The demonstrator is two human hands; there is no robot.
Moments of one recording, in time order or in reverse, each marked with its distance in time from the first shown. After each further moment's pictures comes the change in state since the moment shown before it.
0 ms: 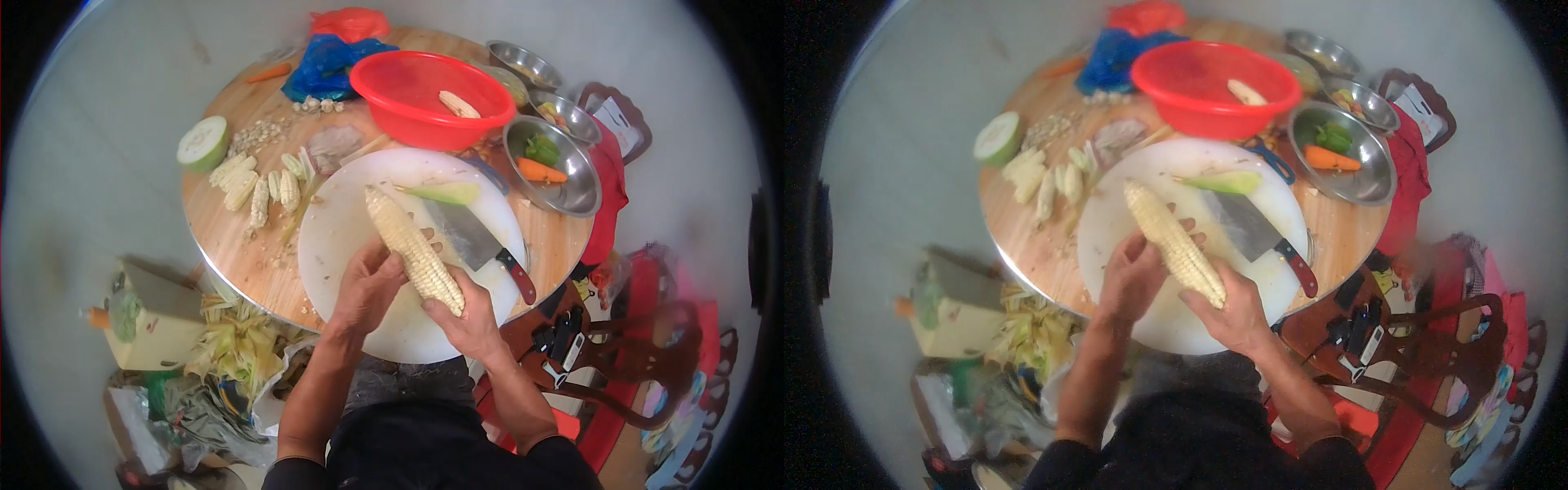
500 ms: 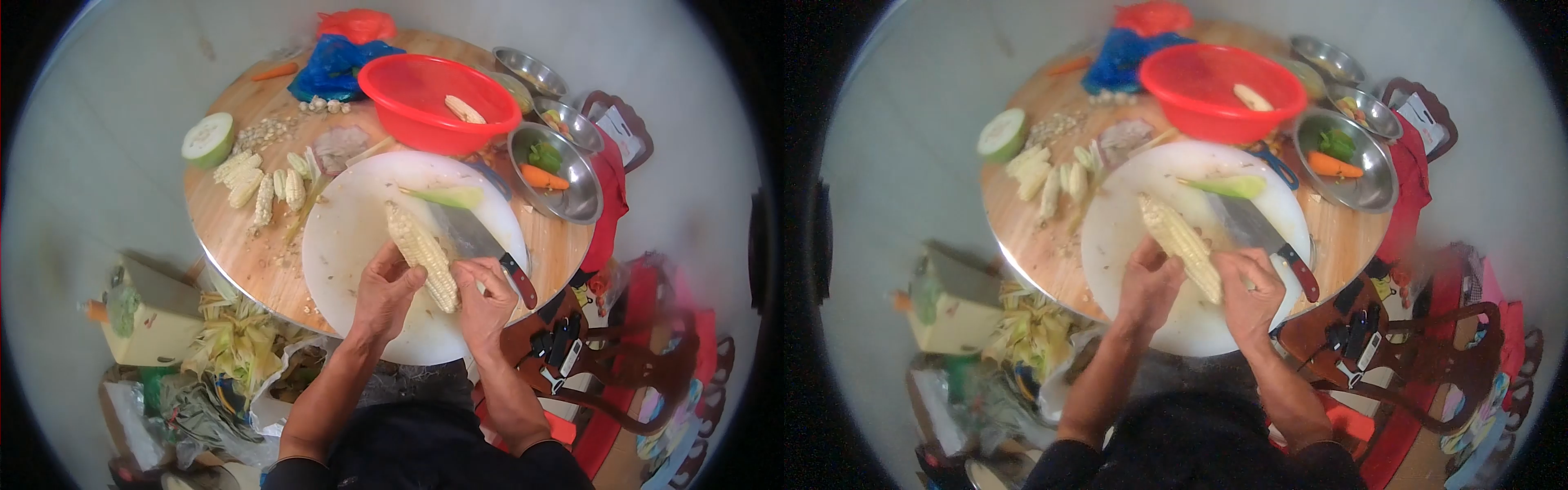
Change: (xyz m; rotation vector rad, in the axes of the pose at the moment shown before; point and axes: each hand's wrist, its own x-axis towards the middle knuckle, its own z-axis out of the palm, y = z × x) left_hand -0.003 -0.029 0.006 0.200 0.244 0.109; right_hand 0.010 0.006 0.009 -0.074 0.494 -0.052
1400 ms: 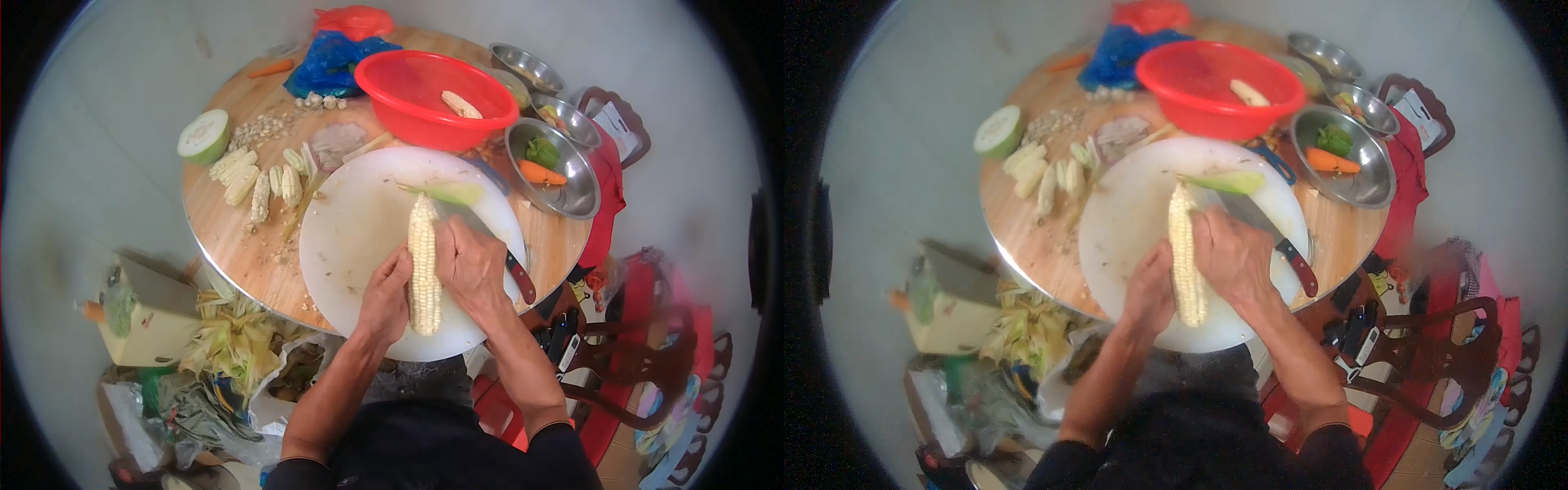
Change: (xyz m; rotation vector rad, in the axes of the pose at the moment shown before) left_hand -0.007 0.002 0.013 -0.233 0.101 -0.195; right_hand 0.054 -0.022 0.020 -0.507 -0.182 -0.378
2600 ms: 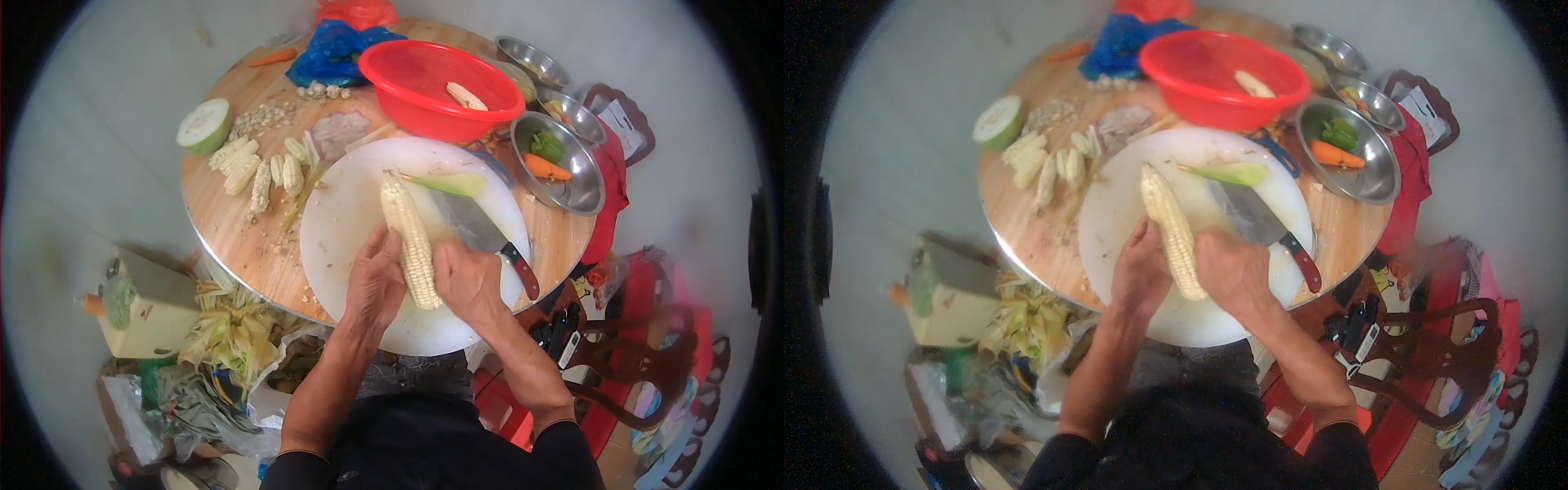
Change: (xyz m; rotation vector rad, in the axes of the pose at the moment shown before) left_hand 0.011 0.013 -0.010 -0.124 0.050 0.105; right_hand -0.035 0.017 0.011 -0.098 -0.204 -0.099
